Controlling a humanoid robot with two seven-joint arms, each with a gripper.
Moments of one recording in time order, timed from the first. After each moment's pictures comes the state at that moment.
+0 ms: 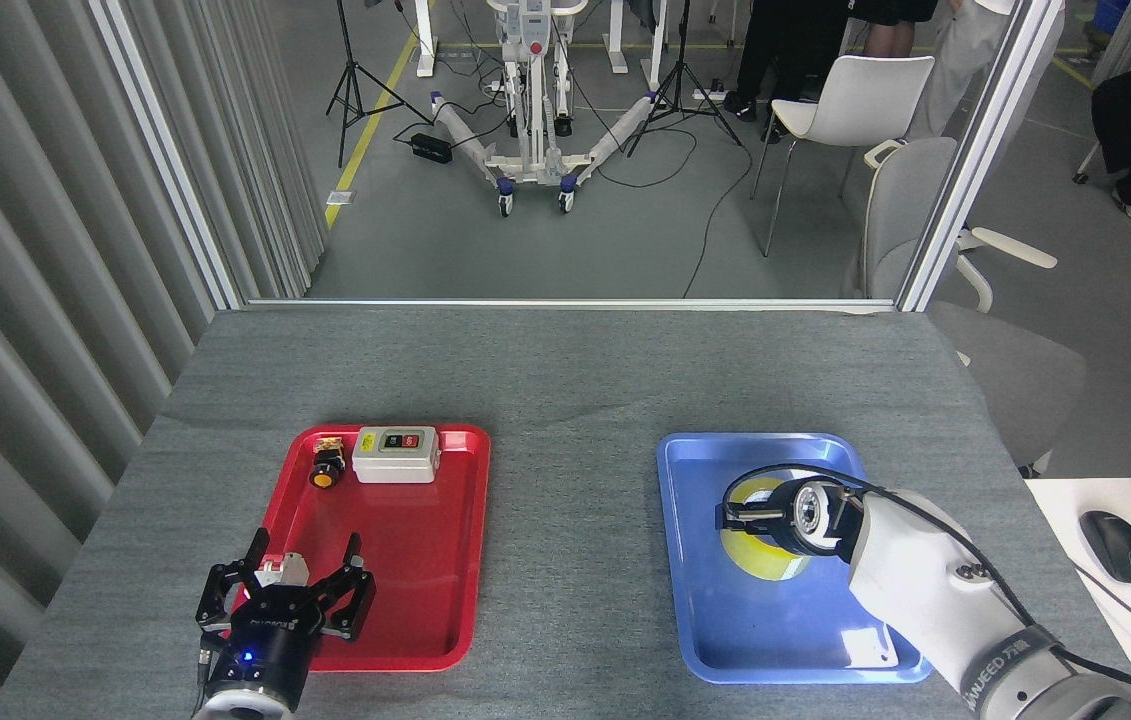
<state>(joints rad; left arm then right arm) -0.06 0.10 -0.02 -1.39 -1.46 -0.02 0.14 -0.79 -0.28 0.83 -0.77 0.51 0.18 0.69</state>
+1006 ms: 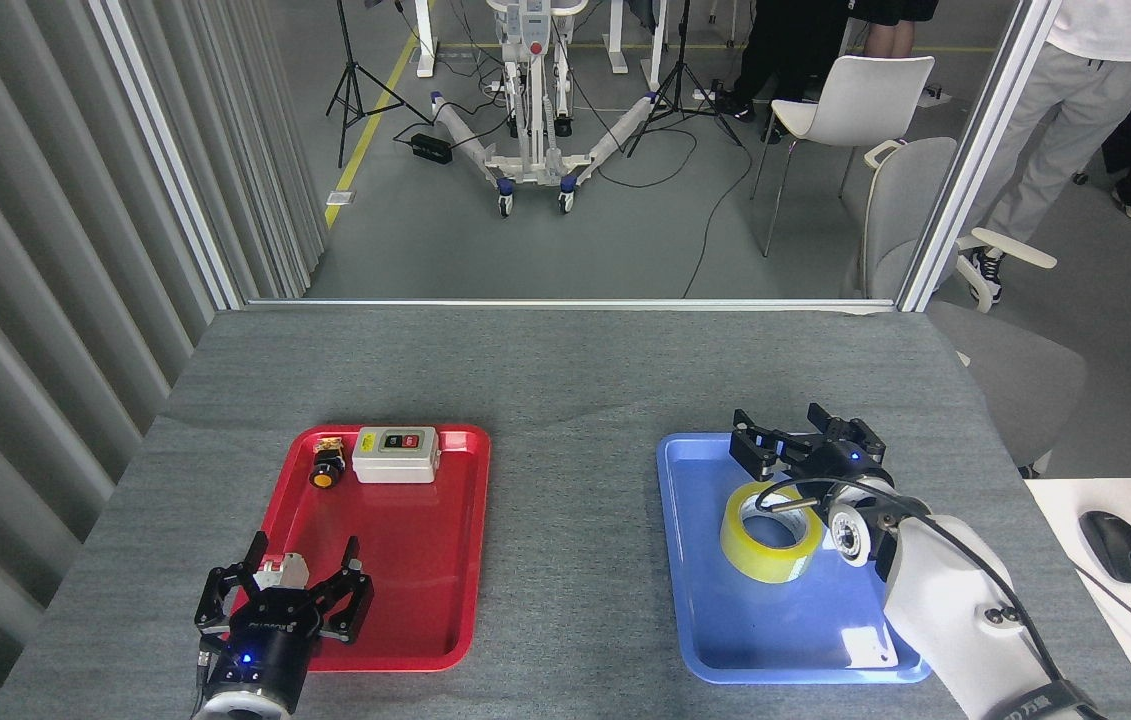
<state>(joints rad) -0.07 0.10 -0.02 -1.37 -1.46 -0.03 0.15 -0.62 -0.26 0.43 -0.86 0.95 -0.08 0.07</state>
